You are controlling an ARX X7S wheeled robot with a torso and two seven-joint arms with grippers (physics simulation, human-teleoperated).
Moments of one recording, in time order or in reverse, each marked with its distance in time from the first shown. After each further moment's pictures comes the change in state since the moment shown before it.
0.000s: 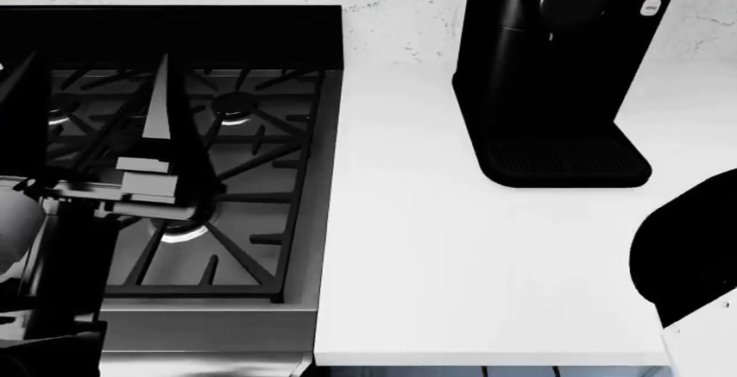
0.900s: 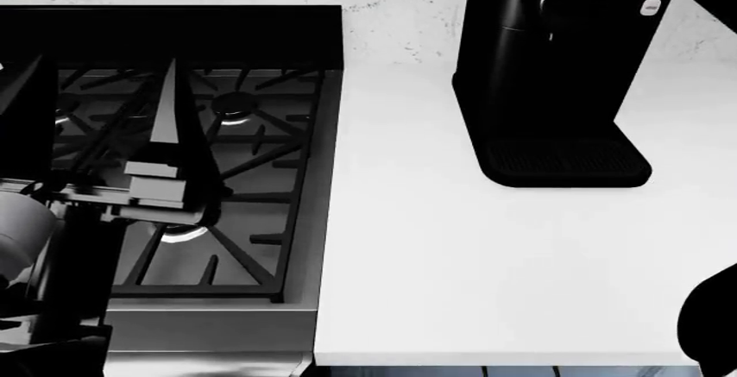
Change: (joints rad) left arm -0.001 -0.011 0.026 0.012 0.002 -0.001 -0.023; right arm -0.237 0.202 0.062 -0.079 0.504 -0.007 0.305
